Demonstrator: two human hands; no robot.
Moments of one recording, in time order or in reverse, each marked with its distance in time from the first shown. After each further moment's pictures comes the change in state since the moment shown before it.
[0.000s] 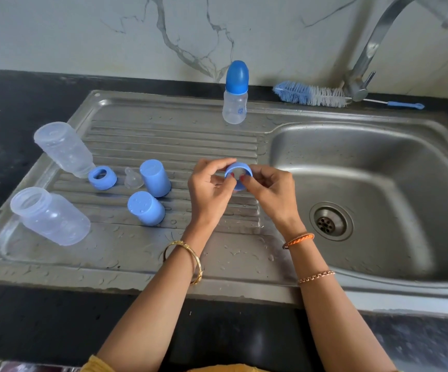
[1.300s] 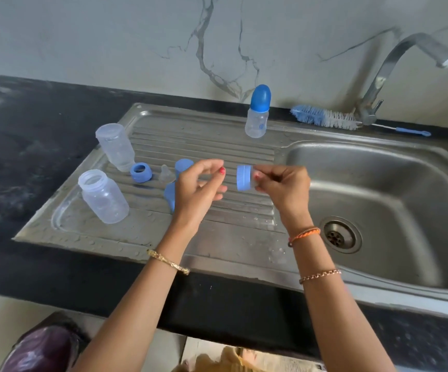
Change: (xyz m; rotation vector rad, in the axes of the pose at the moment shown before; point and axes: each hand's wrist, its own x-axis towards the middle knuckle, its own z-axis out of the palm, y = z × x) left_hand -0.024 0.066 -0.068 -0.013 -0.017 -0.224; right_hand -0.018 -0.036 0.012 0.041 0.061 -0.052
